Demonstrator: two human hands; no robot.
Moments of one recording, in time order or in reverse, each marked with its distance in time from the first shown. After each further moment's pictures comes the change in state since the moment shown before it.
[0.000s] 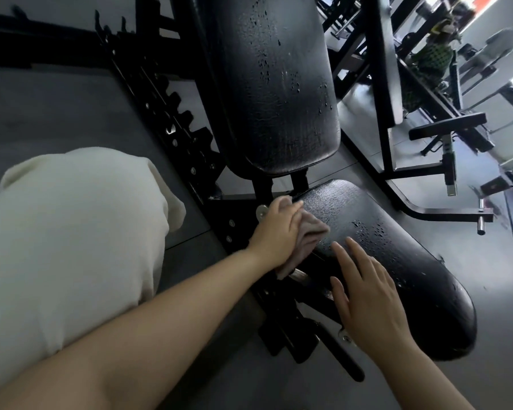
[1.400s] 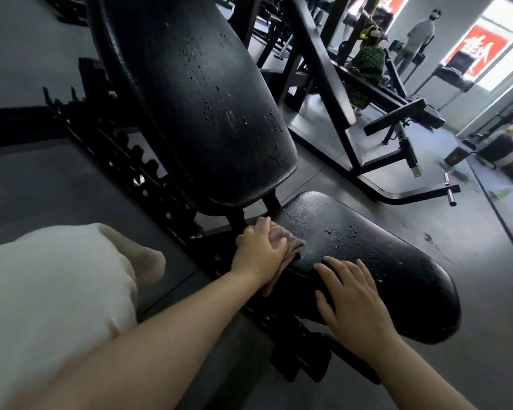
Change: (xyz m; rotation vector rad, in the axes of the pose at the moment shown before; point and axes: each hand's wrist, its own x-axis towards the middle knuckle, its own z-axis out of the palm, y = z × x) left_hand 0.018 0.003 -0.004 0.245 -0.122 -0.145; right_hand 0.000 -0.001 0.005 -0.025 -0.066 0.128
